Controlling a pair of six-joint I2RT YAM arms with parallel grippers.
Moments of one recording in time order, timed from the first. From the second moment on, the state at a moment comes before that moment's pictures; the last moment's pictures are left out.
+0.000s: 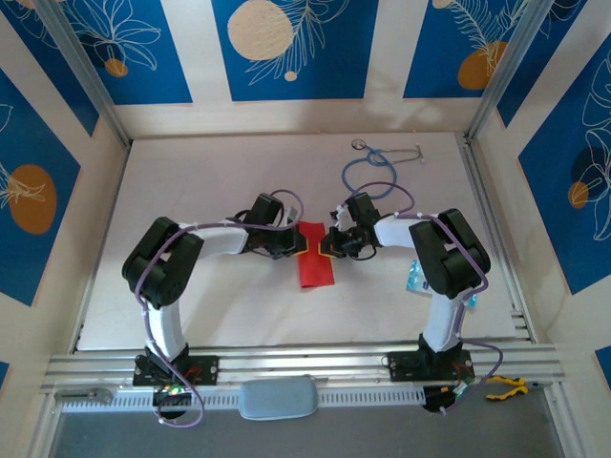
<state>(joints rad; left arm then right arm) -0.59 1.88 1.01 -0.05 0.56 -0.77 0.42 1.87 0.94 -0.16 -0.62 0.53</state>
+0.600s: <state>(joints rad) -0.58 1.87 0.95 -0.06 0.54 -0.68 0.44 1.86 0.93 -0.16 -0.59 0.55</state>
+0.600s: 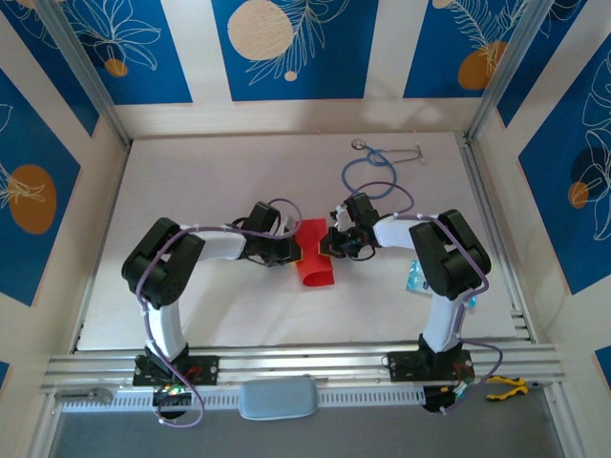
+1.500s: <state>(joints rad) -0.61 1.85 0.88 0.00 0.57 -0.80 0.44 1.83 0.89 -0.12 -0.56 0.56</state>
